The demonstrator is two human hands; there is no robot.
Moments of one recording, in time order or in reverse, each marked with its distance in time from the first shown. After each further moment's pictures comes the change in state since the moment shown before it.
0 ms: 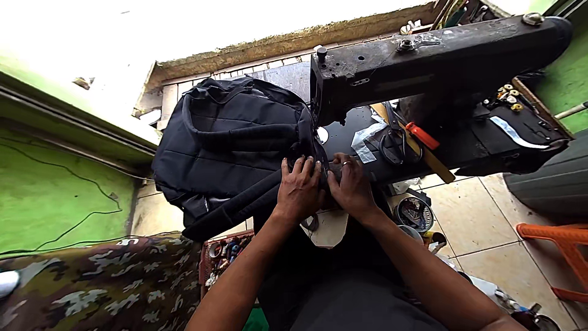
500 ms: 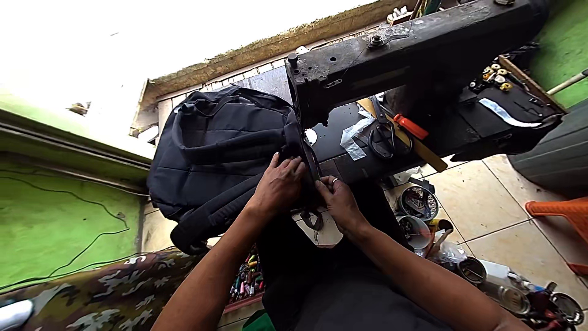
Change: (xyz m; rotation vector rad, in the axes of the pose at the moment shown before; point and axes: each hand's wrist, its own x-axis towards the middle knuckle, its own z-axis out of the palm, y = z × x) left_hand 0.017 -0.038 -0.031 0.021 -0.101 0.277; right_hand -0.024 -0.022 0.006 0.913 -0.144 0.608
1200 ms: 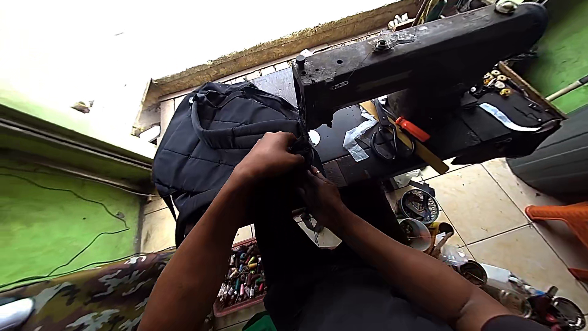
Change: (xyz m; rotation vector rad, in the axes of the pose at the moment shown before) left_hand 0.037 -0.021 -0.102 -0.540 -0.270 -0.426; right_hand 0.011 -0.015 0.046 0.729 -0.141 0.083
